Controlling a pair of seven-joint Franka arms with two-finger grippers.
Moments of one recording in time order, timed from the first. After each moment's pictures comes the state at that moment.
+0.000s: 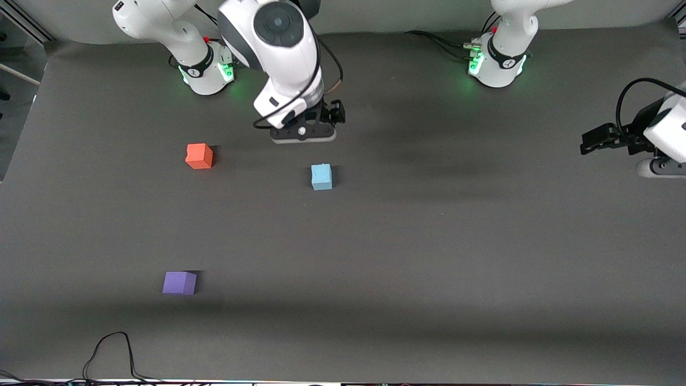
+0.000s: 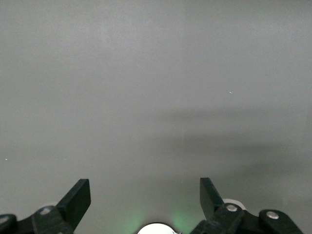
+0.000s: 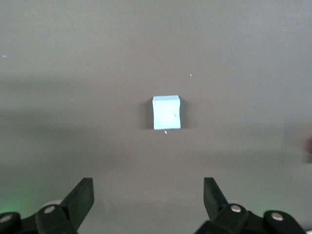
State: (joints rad) left arm 0.22 0.00 -0.23 -1.64 -0.01 1.52 0.01; right arm 0.77 0.27 0.01 -1.63 0.08 1.82 0.76
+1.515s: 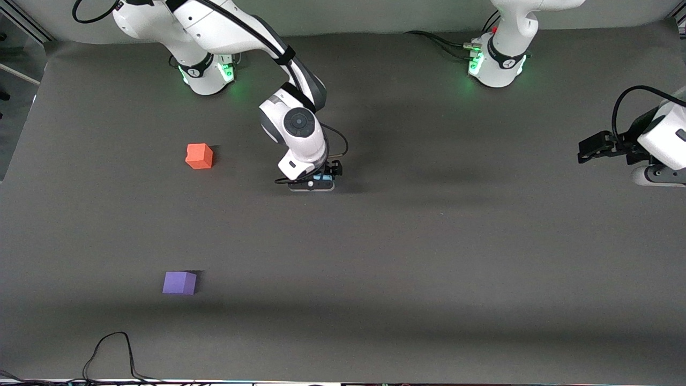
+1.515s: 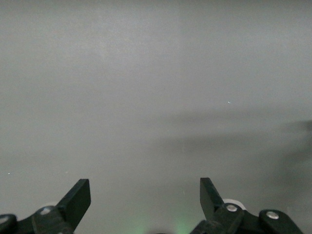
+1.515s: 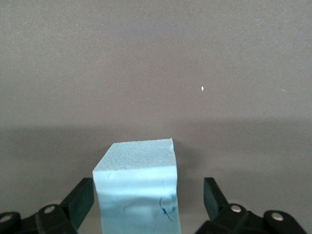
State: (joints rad) left arm -0.07 0.05 0.04 -1.59 -0.01 1.54 0.02; right arm 0.77 0.52 0.00 -1.99 0.03 2.47 0.78
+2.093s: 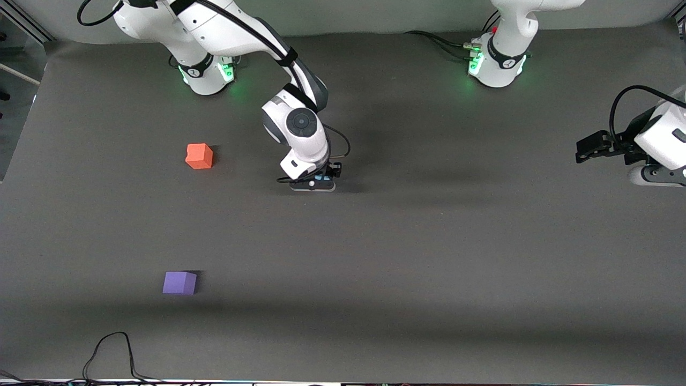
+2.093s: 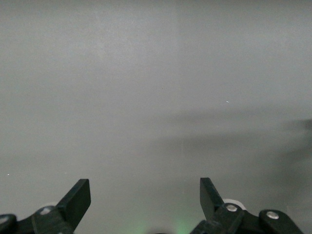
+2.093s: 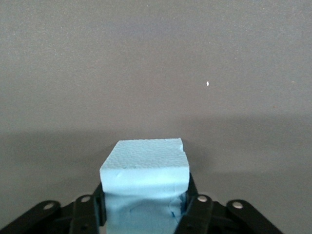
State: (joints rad) left arm -0.07 0.05 0.03 -1.59 -0.01 1.54 0.02; right arm 0.77 0.53 0.00 -1.99 0.03 2.49 0.83
